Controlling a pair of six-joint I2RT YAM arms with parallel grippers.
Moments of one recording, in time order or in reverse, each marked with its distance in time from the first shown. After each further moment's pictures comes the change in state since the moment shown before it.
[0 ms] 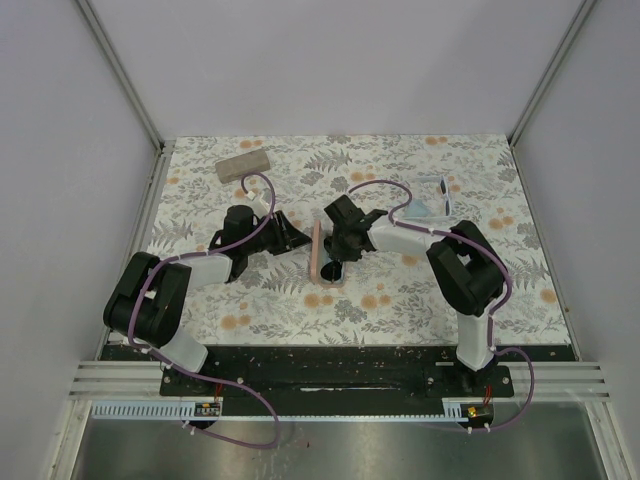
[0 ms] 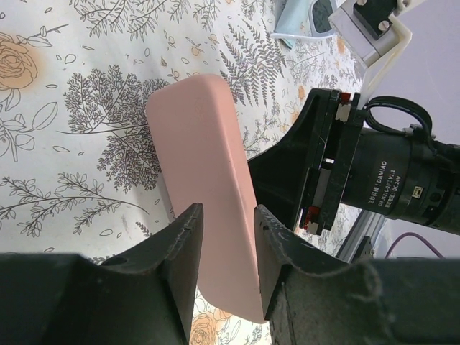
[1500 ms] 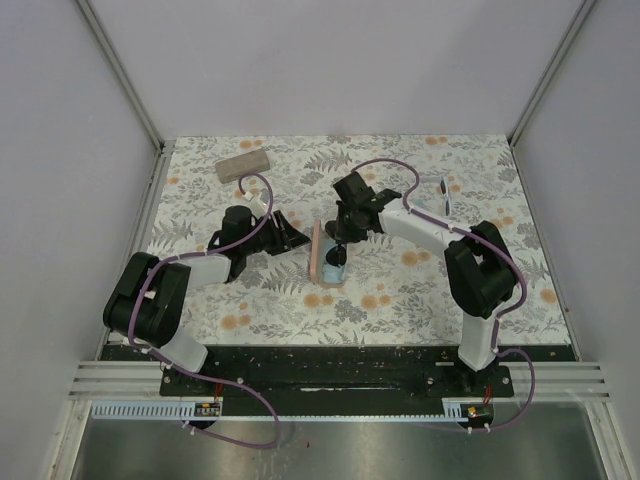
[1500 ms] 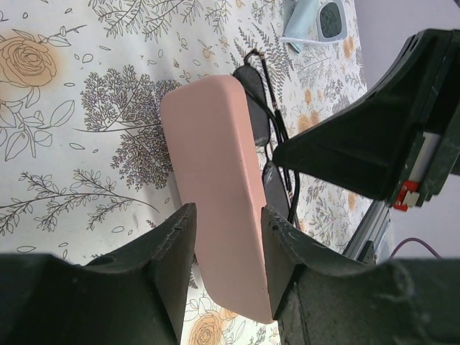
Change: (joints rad) left arm 0.017 0.000 -0.007 -0.002 -0.006 0.001; right arm -0.080 -0.055 0.134 -0.136 -0.089 -0.142
